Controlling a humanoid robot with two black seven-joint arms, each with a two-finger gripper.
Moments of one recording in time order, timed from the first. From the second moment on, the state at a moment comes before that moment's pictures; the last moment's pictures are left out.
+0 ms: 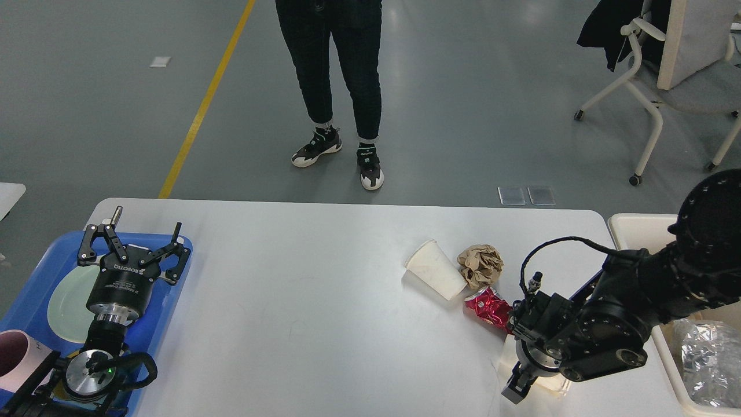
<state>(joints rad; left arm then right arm) -0.22 0.18 -1.43 -0.79 0.05 -0.62 -0.15 1.41 -0.14 -1.08 1.40 -1.09 0.23 -0.27</state>
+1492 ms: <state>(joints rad) -0.22 0.18 -1.43 -0.79 0.05 -0.62 -0.15 1.31 -0.14 -1.16 1.31 -1.07 0.24 -0.27</state>
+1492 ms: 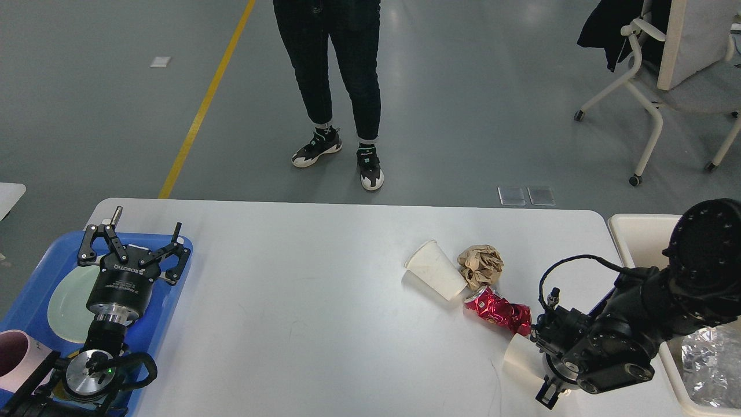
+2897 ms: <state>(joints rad) -0.22 0.18 -1.43 -0.79 0.05 -0.62 -0.15 2.30 -0.33 -1.60 1.65 -0.01 0.64 0.10</state>
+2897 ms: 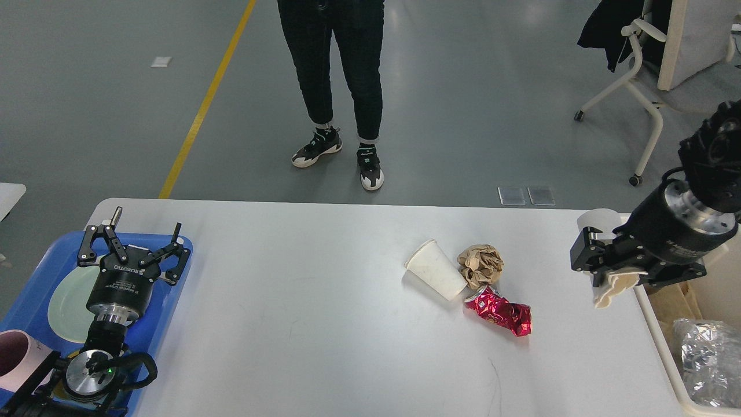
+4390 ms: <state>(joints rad) -0.22 0.18 -1.43 -0.79 0.05 -0.62 -0.15 0.52 -0.43 -1.01 0.05 -0.03 0.12 -0.01</state>
